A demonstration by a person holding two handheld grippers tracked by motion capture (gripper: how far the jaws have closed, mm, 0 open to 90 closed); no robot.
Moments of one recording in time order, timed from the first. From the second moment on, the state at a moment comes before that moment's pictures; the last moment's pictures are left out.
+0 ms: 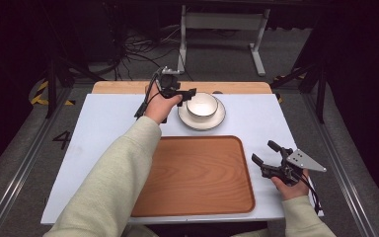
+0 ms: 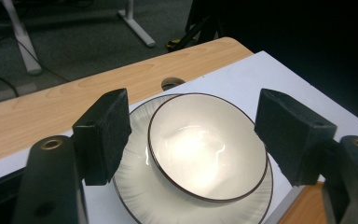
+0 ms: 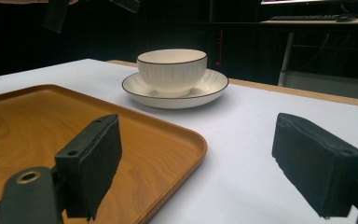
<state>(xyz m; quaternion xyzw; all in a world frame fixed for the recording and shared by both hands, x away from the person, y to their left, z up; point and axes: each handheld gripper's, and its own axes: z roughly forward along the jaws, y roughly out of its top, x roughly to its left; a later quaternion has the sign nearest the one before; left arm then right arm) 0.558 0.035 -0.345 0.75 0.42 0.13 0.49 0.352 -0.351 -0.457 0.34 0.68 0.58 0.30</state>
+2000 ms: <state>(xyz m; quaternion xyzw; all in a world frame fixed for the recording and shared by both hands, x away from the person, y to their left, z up) 0.607 -0.007 -0.421 0.78 0.51 0.04 0.35 0.350 -0.351 -0.457 0.34 0.67 0.59 0.31</state>
